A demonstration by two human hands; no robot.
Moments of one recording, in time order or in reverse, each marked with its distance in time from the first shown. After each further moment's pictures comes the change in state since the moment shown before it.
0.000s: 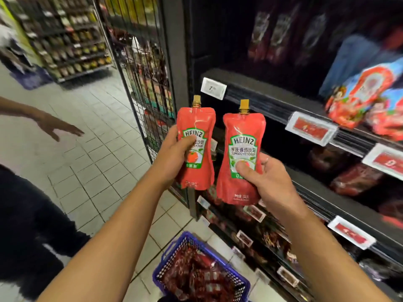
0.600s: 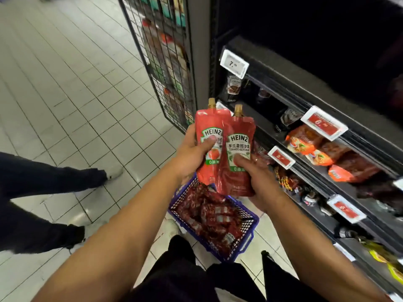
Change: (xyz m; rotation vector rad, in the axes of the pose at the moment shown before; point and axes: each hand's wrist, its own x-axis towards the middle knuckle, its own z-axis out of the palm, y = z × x) left_hand -0.041 -0.168 -0.029 -0.127 -0.004 -0.446; right_hand -0.004 0.199 0.030 0.318 0.131 0.557
